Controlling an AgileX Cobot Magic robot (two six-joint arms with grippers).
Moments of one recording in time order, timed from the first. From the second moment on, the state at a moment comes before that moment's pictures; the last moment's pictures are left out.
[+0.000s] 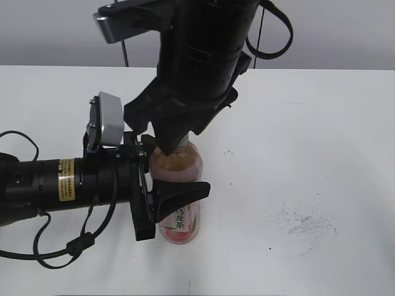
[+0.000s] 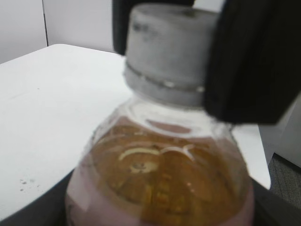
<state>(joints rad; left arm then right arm) -0.43 1.92 -0.57 1.00 -1.22 -0.36 0.86 1.85 -1.66 0.08 1.22 -0.06</state>
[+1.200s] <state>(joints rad) -0.43 1.92 -0.57 1.00 -1.22 -0.36 0.86 1.85 -1.69 0.08 1.22 -0.16</state>
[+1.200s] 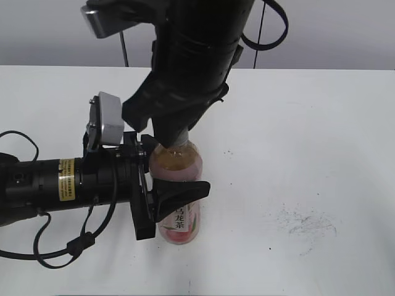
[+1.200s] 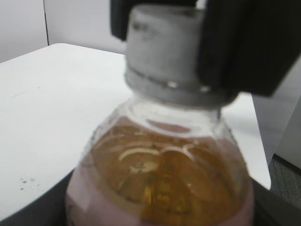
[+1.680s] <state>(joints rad) -0.43 1.92 -0.57 1.00 -1.22 -0.36 0.86 1.85 -1.69 0.09 1.22 -0.99</state>
